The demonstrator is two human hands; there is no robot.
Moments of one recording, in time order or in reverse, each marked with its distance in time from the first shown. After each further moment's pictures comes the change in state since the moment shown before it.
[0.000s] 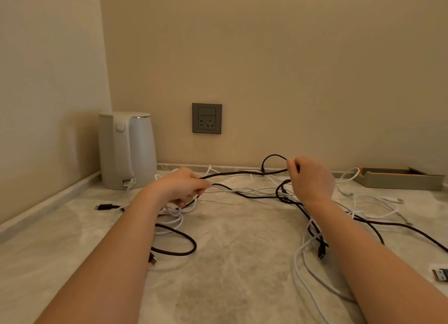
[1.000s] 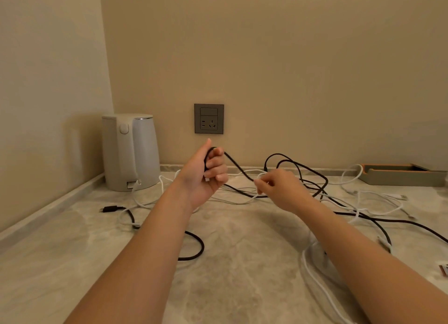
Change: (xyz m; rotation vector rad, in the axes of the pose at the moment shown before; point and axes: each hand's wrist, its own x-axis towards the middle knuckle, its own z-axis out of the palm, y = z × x) left_hand -0.011 0.031 0.021 -1.368 -0.219 0.219; right_hand -0.023 -0.042 -0.003 0.233 -0.514 -0.210
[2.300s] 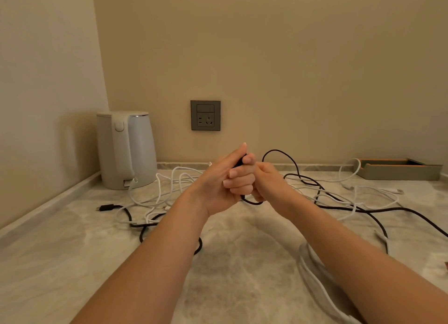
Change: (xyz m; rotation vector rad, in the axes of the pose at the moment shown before) left_hand -0.007 -0.025 0.024 0.077 -0.330 -0.189; right_hand -0.014 -0.040 0.004 0.885 -0.068 0.026
